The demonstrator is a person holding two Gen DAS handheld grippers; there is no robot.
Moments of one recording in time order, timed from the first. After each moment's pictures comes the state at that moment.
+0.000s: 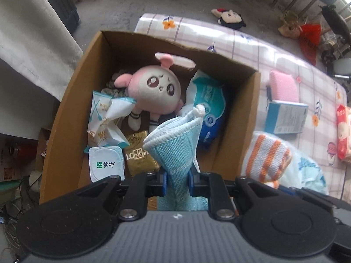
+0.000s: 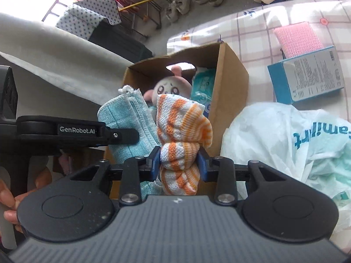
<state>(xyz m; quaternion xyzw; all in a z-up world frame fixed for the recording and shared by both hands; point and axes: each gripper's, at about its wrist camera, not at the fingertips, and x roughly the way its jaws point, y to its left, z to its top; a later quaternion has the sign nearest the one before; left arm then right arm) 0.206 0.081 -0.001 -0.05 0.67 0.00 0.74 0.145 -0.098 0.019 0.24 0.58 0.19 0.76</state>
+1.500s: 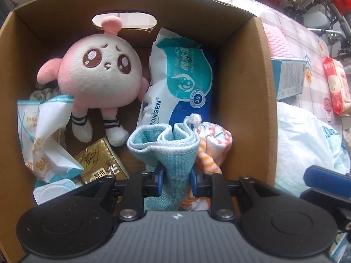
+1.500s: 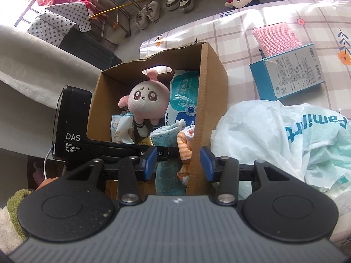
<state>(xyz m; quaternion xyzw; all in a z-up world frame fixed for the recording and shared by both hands) 0.236 0.074 -0.097 -0.01 0.69 -0.14 0.71 0.152 -0.088 0.010 0.22 0.58 0.11 0.78</state>
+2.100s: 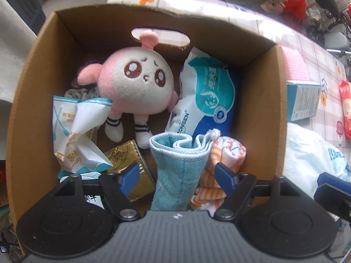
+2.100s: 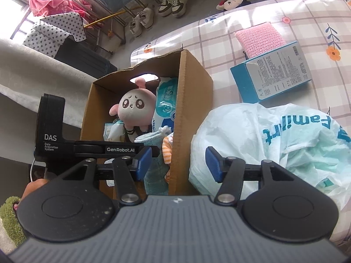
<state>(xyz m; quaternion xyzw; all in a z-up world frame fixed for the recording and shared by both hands) 0.235 0.089 -0.067 -0.03 0.68 -0.07 0.73 0.149 -0.118 0.004 0.24 0.57 0.09 0.78</state>
